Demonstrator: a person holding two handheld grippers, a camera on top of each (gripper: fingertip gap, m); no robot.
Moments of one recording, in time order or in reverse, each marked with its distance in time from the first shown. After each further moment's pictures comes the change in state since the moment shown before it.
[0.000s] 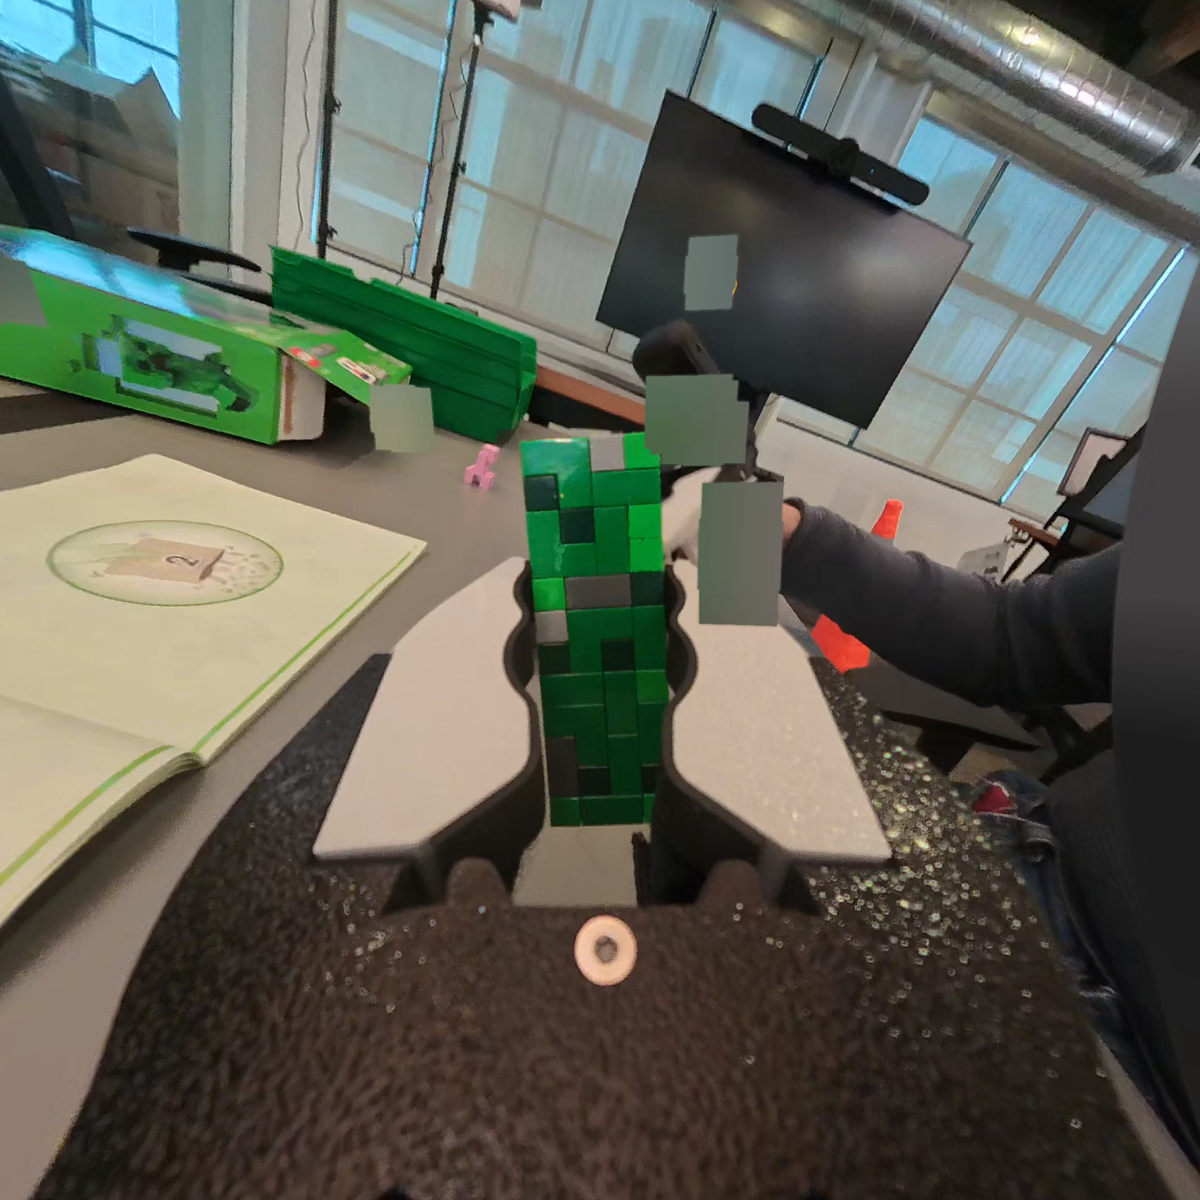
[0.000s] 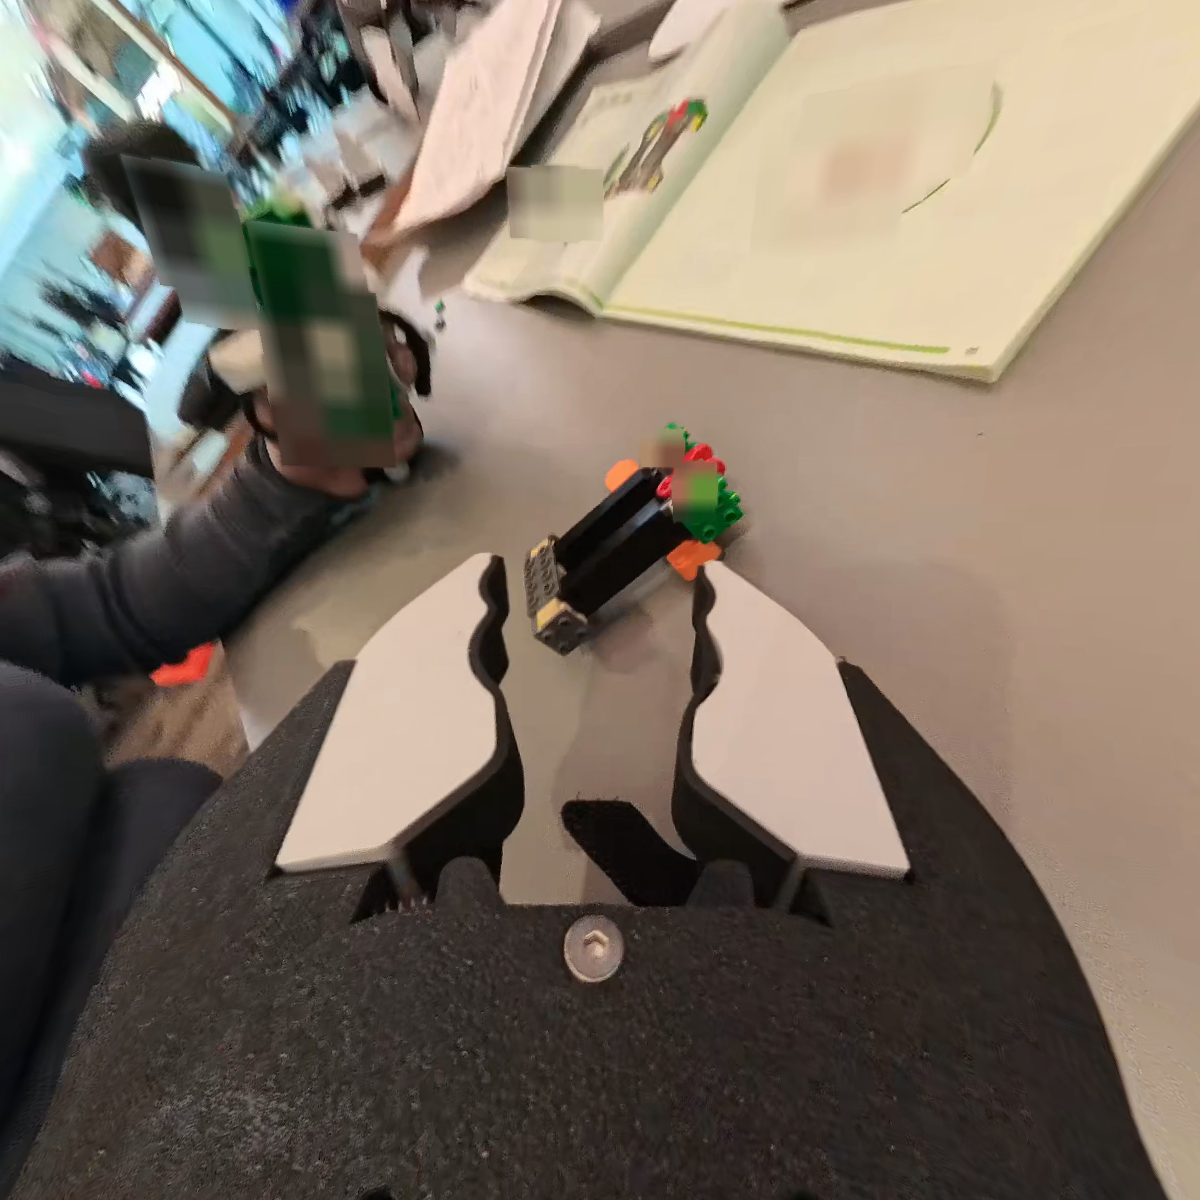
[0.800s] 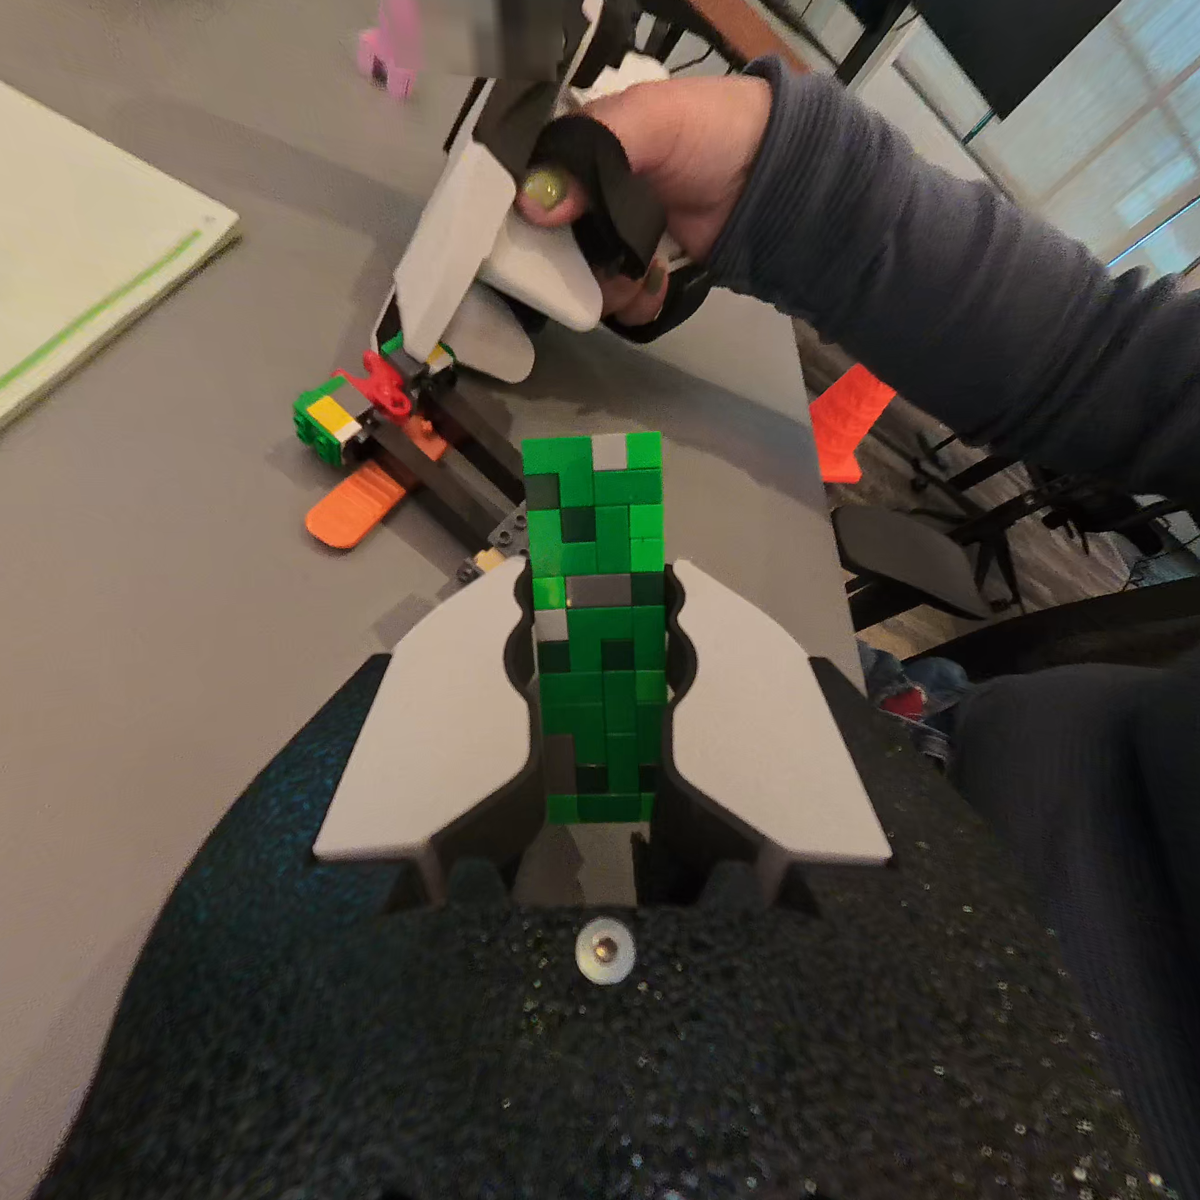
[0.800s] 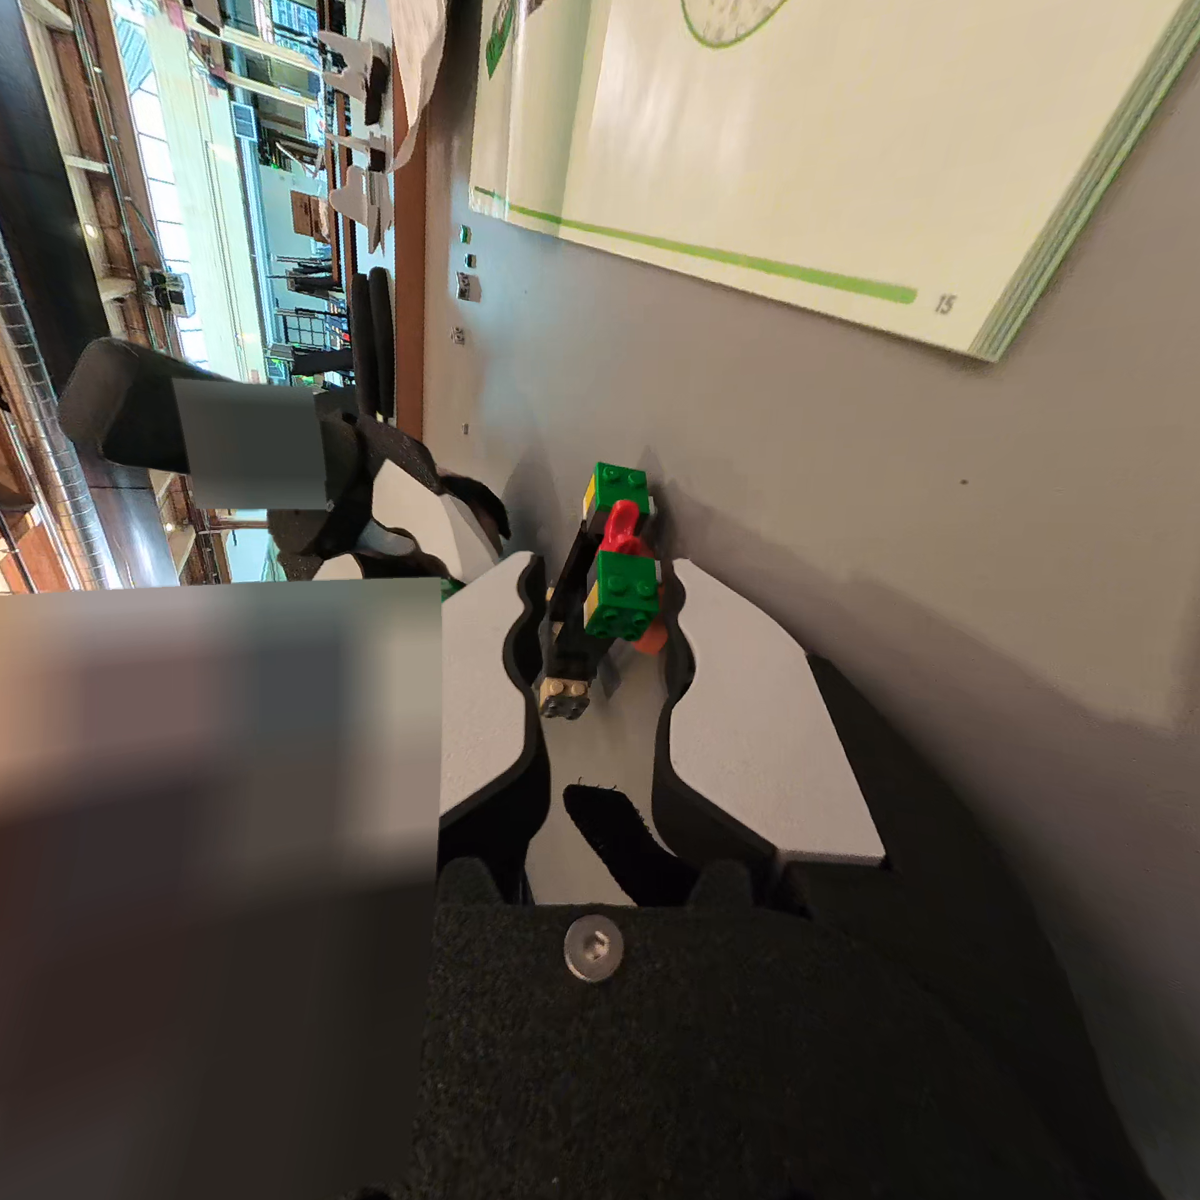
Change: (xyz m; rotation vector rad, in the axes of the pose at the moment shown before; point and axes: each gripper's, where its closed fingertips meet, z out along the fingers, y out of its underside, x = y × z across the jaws) left arm 0.026 0.082 0.061 -0.548 -0.061 -0.216; right arm 0.024 -0.009 0.037 -0.373 -0.270 0.482
